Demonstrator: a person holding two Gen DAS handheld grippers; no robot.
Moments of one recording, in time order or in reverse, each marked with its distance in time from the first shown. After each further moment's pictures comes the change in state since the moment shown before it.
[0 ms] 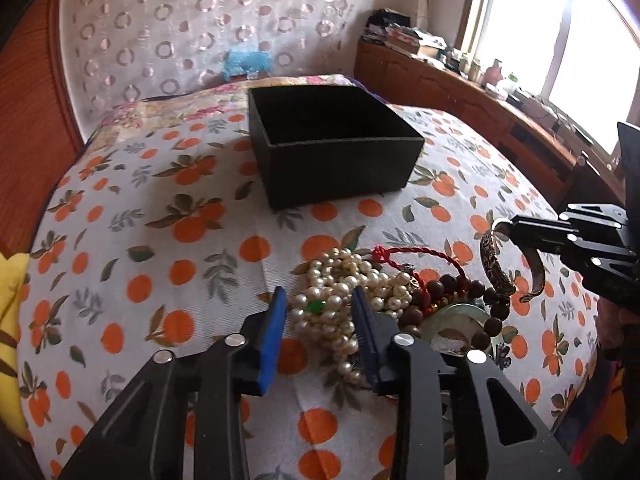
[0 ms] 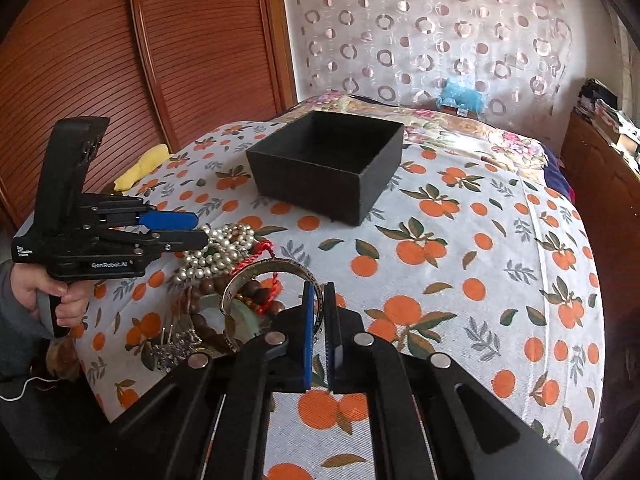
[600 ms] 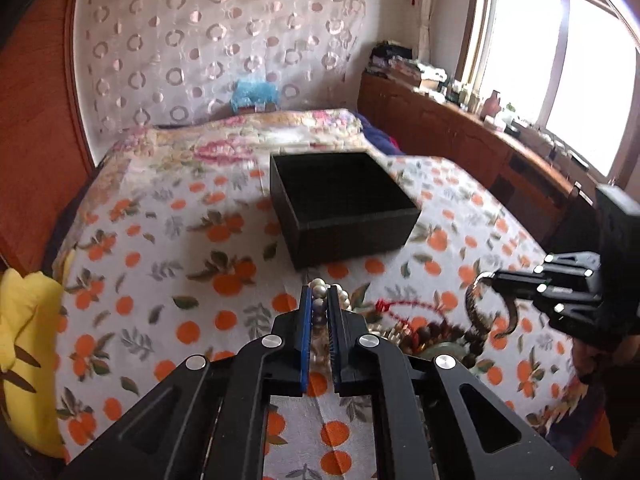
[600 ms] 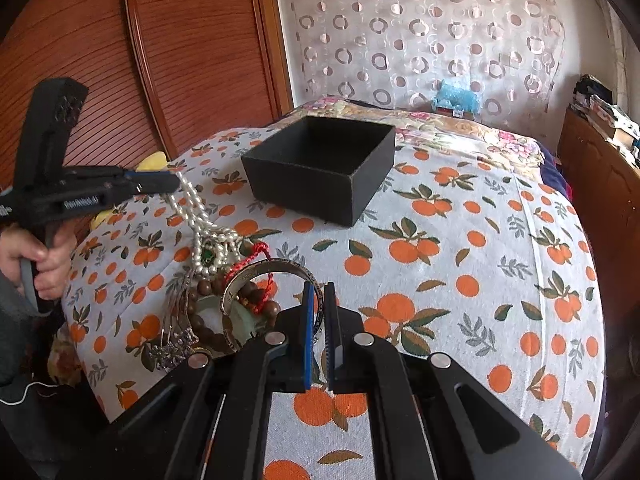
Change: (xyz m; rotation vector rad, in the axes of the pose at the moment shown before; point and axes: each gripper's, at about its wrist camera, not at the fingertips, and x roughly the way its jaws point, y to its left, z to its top) left arm -0.058 0.014 0.027 -0.021 -0.135 0.007; right arm -0.008 0.000 0.001 0.016 -0.026 -0.003
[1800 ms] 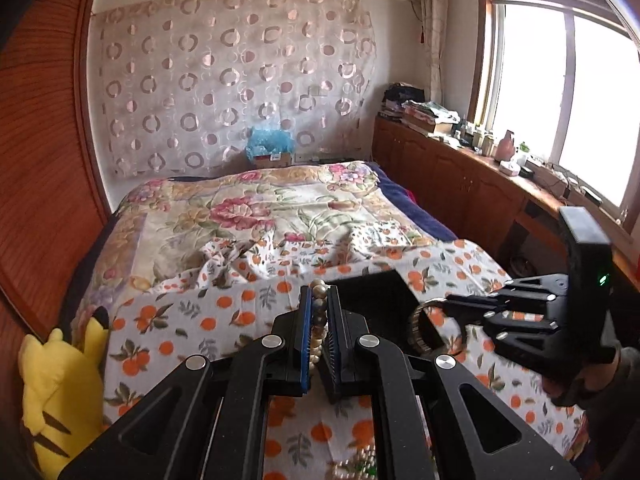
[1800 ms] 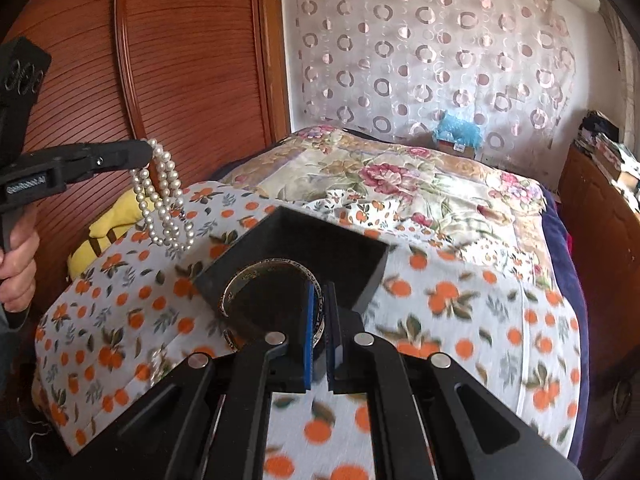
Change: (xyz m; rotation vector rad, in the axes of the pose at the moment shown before) left arm 0.003 0.020 0.109 0.006 -0.137 0.058; right arm 0.063 -0.021 0.125 -0.079 -0.052 -0.033
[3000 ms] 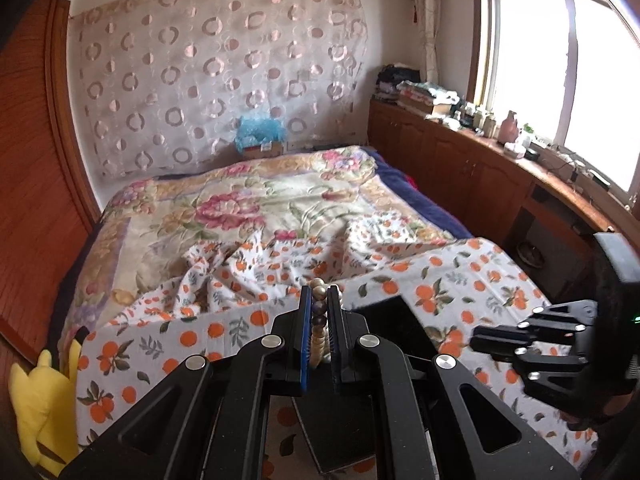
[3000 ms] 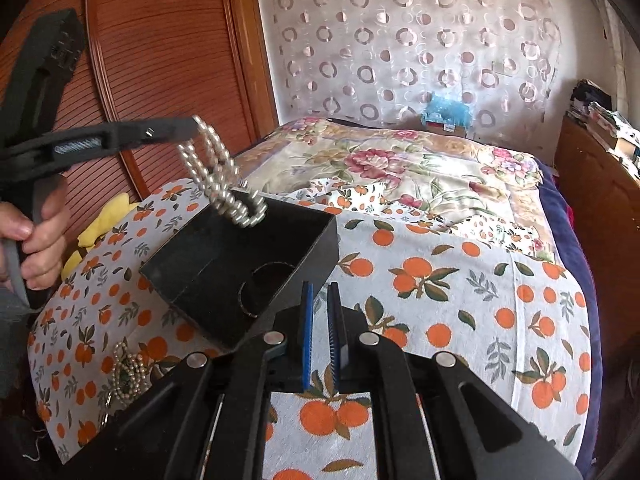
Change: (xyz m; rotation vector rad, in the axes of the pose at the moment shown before) left arm 0.086 -0.023 0.022 0.050 0.063 0.015; right arm 0.007 -0.050 -0.032 0.093 0.014 0.009
